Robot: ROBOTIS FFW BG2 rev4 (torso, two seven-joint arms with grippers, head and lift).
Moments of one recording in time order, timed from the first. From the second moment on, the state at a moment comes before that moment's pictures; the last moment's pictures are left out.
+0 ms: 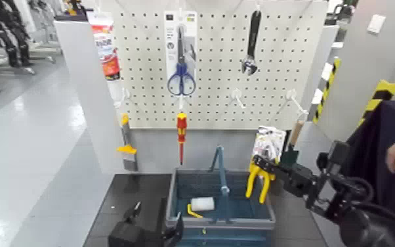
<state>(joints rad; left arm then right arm) 0.27 0.19 -0.32 -1.83 0.03 -0.01 0.13 -0.32 -0.19 -0.07 -1.22 -0.45 0.30 1.07</state>
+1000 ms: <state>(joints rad) 0.27 0.19 -0.33 -1.83 0.04 -0.01 0.12 -0.34 -0.19 -0.05 -1.15 -0.43 0.26 1.06</state>
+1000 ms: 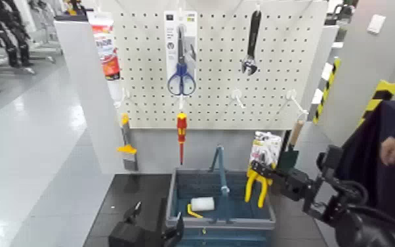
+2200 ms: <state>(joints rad) 0.28 0.19 -0.32 -1.83 0.04 -0.01 0.12 -0.15 -0.14 -0.09 -1.48 -0.33 0.19 0.72</state>
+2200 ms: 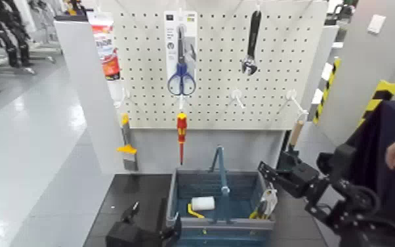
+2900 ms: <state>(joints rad) 0.30 0.19 -0.30 -1.84 0.04 -0.02 0.13 0.33 0.00 -0.07 -1.85 -0.18 -0.03 0.29</state>
